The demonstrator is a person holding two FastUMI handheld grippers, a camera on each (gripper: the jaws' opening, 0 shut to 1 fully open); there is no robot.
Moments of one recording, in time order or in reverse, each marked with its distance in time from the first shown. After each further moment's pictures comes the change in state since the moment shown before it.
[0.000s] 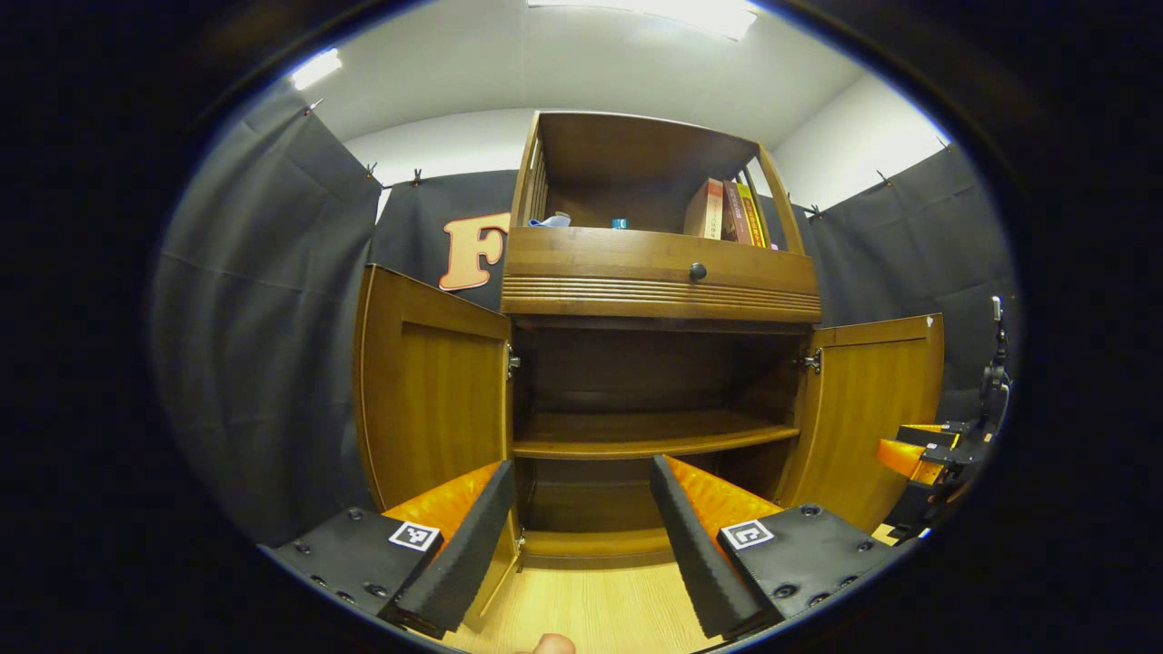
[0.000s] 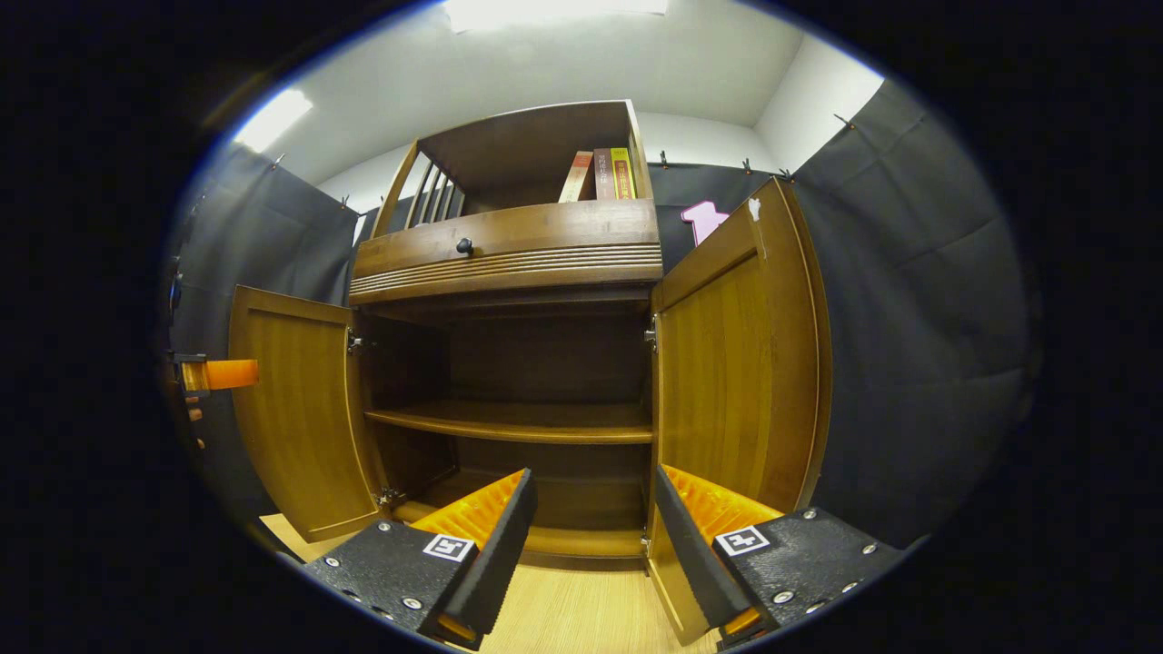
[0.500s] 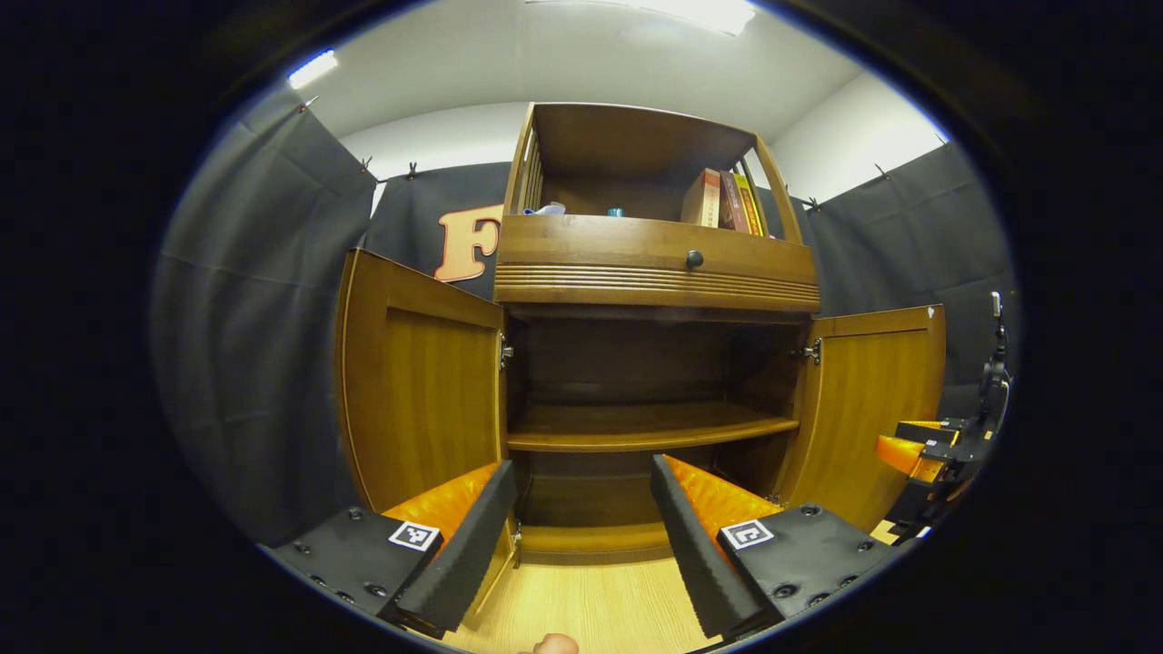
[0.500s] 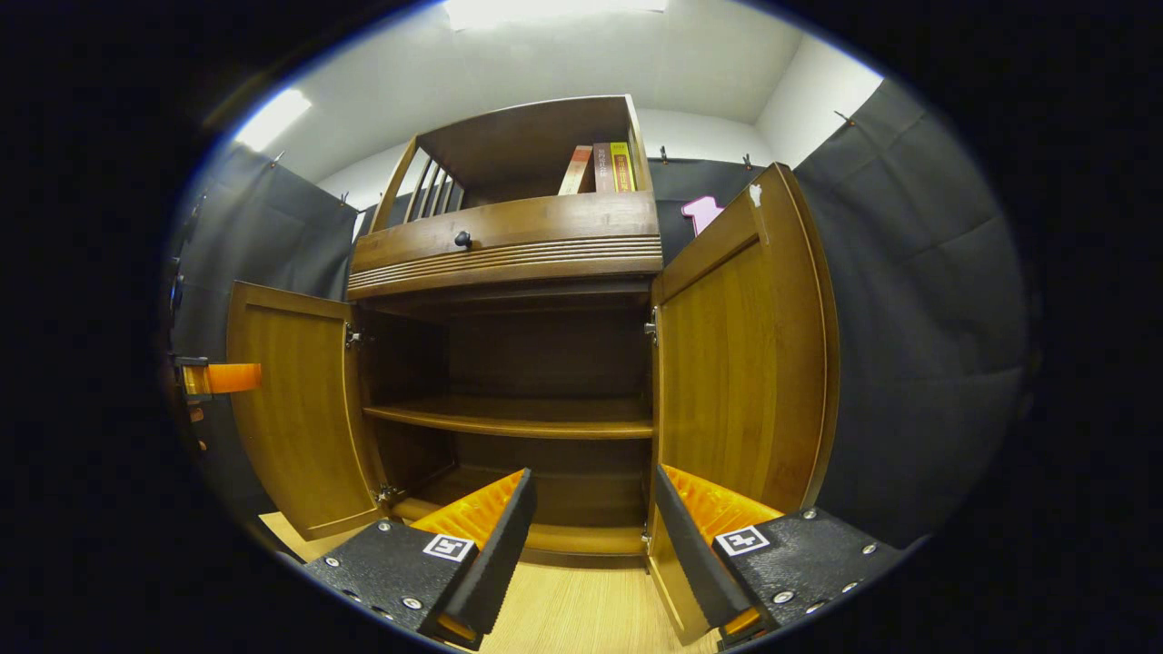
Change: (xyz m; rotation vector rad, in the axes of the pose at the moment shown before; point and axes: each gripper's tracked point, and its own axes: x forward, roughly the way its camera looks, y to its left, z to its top) left arm 0.004 0.001 -0.006 0.005 0.018 0.006; right arm 0.003 -0.002 -0.005 0.004 0.009 -0.001
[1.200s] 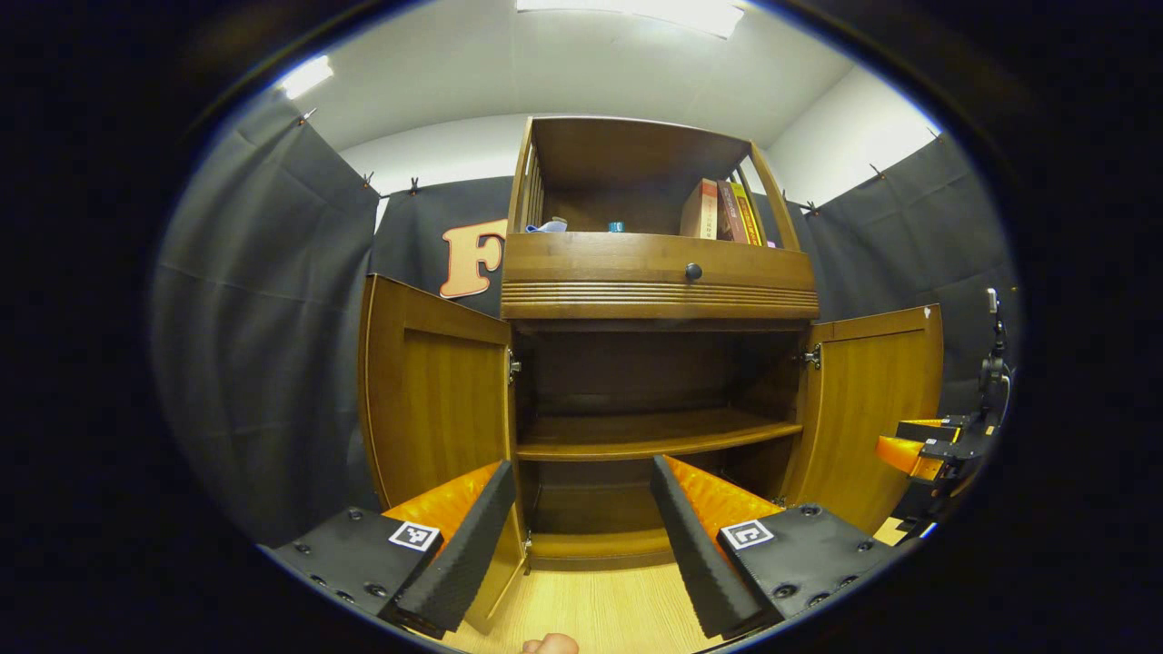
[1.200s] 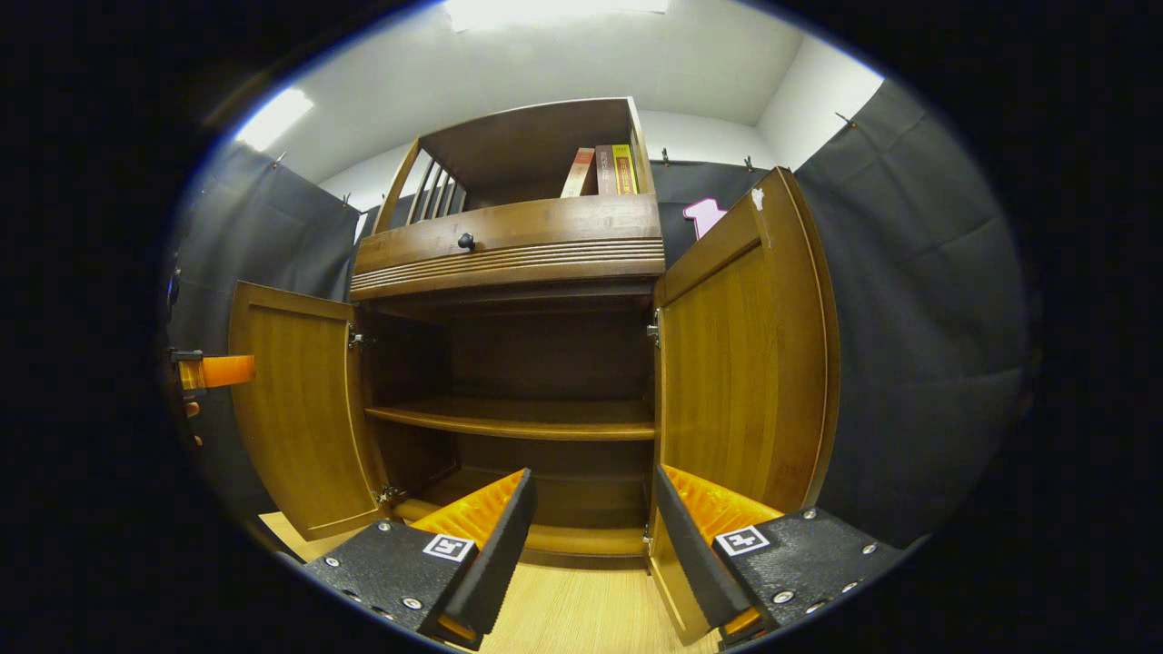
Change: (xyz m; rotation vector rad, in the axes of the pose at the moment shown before) left arm -0.014 0.002 0.010 0.026 -0.041 0.008; right arm -0.001 0.003 0.001 -0.008 -0.006 0.005
